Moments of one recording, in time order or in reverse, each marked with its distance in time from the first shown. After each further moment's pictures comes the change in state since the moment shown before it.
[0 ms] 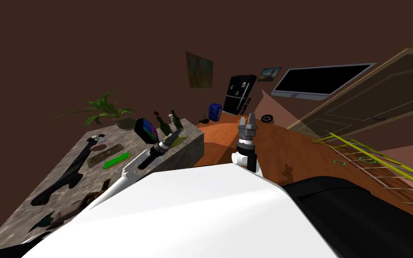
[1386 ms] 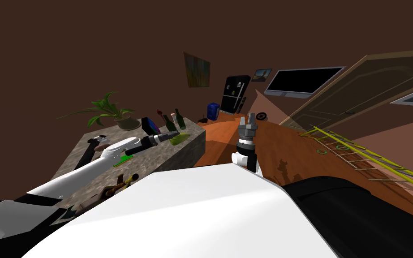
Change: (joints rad) left arm -0.304 0.412 -0.197 0.313 -0.173 -0.024 0.082; right arm 0.000 0.000 0.000 0.000 0.000 0.000 0.000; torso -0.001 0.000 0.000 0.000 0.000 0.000
